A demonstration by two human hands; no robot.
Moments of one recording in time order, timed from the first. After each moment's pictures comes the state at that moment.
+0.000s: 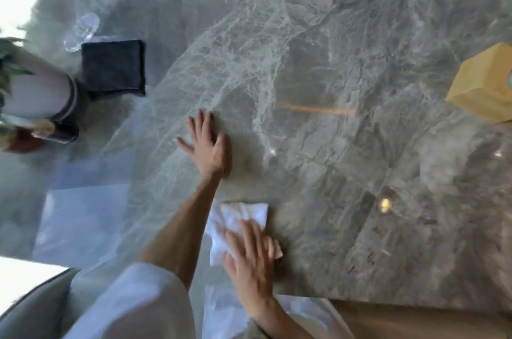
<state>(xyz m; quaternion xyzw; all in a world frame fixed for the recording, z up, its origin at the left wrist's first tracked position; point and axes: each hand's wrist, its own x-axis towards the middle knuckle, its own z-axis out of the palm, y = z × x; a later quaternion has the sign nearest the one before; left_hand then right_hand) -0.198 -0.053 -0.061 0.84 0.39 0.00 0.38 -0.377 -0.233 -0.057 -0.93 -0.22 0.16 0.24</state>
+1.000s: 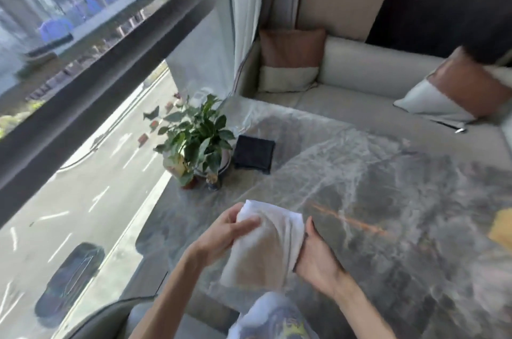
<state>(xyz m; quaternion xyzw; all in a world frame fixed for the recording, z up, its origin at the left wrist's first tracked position) -0.389 0.109 0.206 0.57 0.25 -0.10 0.77 -0.288 -0.090 0.191 -0.44 0.13 0.57 0.68</state>
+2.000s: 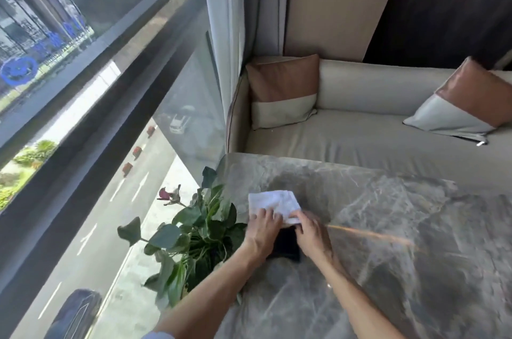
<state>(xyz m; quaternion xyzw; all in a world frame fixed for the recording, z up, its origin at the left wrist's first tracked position) -0.120 0.295 0.083 0.97 0.05 -0.25 0.03 -0.060 0.150 0.028 -0.92 -0.25 0.10 0.29</state>
